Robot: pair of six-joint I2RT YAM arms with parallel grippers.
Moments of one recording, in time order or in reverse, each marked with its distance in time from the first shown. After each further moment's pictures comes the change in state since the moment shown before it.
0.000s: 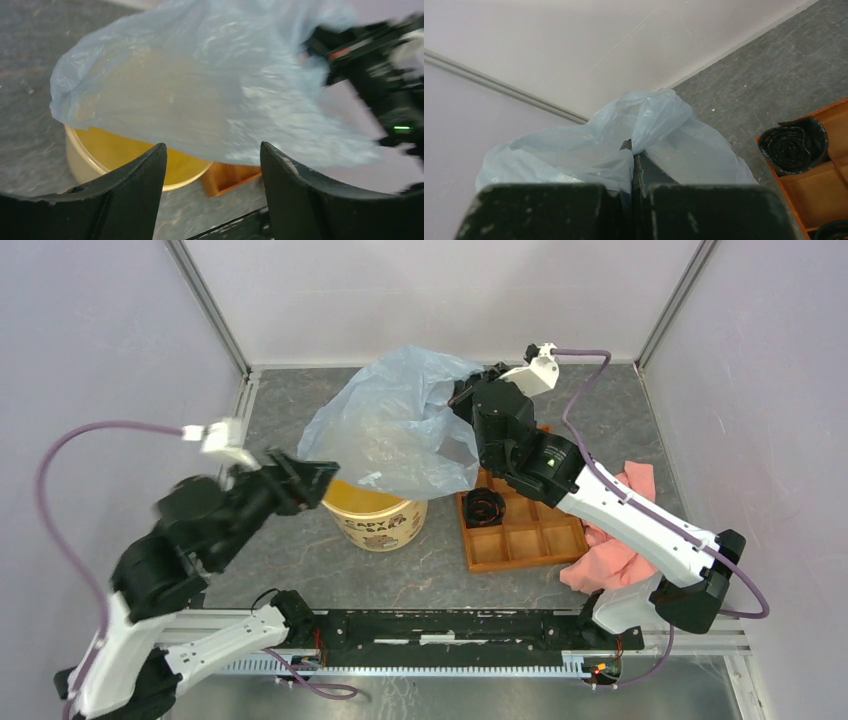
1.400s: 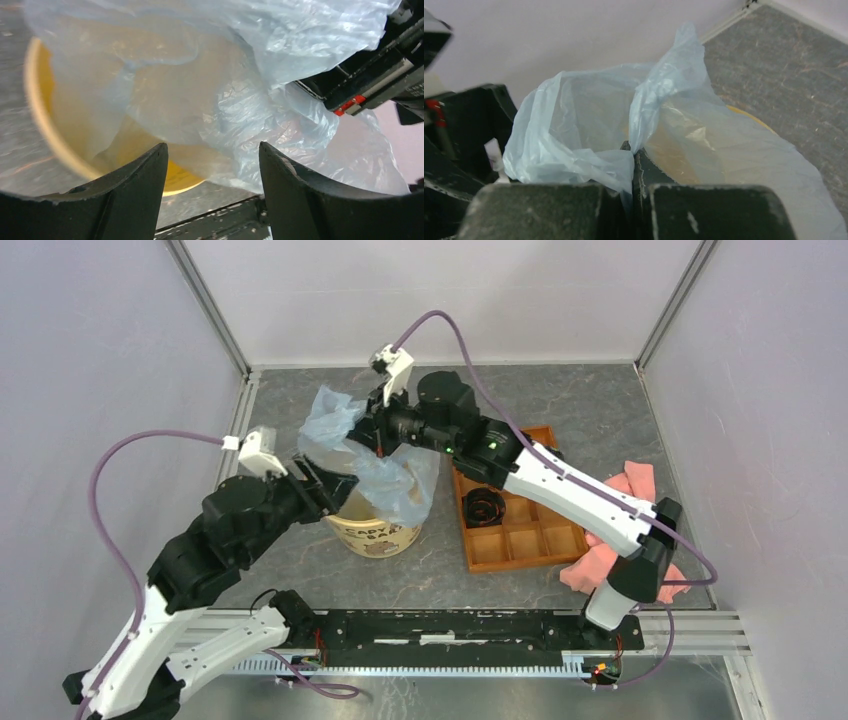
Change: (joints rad) left arm 0.062 0.046 -0.230 0.068 0.113 -0.122; right arm 0.034 0.242 0.178 0.104 -1.066 -0.612
